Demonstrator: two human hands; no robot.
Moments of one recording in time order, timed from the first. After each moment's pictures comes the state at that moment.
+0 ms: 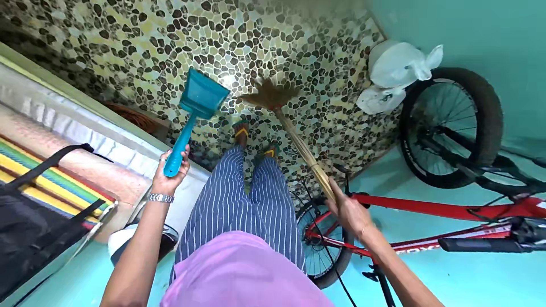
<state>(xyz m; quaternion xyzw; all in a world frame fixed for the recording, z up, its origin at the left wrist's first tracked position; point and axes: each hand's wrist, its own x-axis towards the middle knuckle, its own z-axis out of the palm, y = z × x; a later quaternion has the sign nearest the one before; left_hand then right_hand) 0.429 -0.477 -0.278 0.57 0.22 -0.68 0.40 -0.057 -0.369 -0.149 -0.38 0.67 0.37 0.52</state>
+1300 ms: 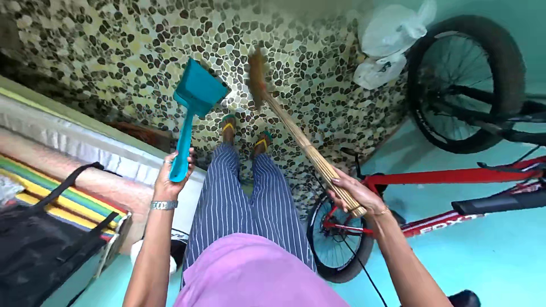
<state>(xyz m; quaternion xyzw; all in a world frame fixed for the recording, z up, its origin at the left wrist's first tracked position) 0.358 -0.476 -0.235 0.67 0.04 -0.70 0.26 -0.100 -0.309 -0.162 0.04 0.61 -0.17 0.77</state>
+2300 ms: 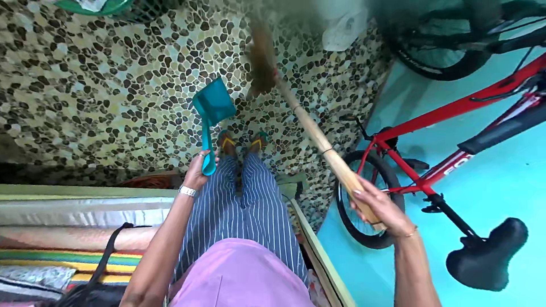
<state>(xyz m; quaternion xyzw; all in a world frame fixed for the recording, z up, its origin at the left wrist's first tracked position) 0.265 -0.563 -0.300 0.70 -0.11 -0.71 0.00 -0.055 -0.240 -0.104 0.08 0.77 -0.23 0.59</state>
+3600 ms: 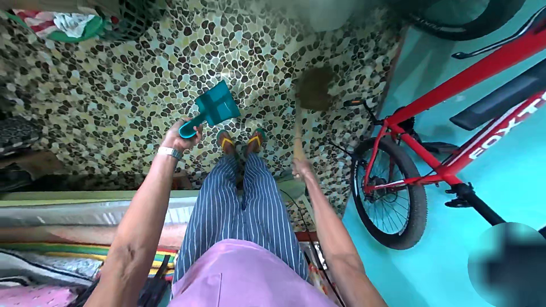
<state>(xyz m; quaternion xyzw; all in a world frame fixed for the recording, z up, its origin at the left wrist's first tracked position) 0.146 -0.604 -0.312 0.67 -0.05 -0.74 -0.04 -0.013 -0.210 -0.354 0.24 0.77 -0.14 0.58</state>
